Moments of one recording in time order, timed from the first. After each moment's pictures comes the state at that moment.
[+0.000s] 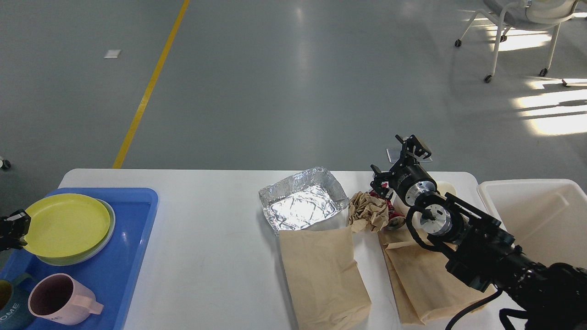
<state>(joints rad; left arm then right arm) -1.01 0.74 0.66 -0.39 0.08 -0.61 0.15 0.72 -0.12 0.57 0.54 0.11 0.10 0.24</state>
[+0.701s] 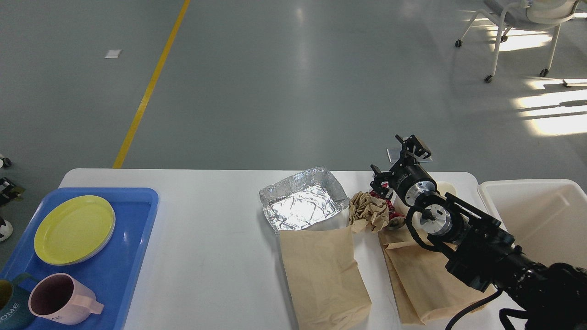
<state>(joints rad) -1.03 0.74 0.56 -0.38 0.08 -0.33 0.13 0.72 -0.12 0.57 0.54 0.11 0.10 0.24</state>
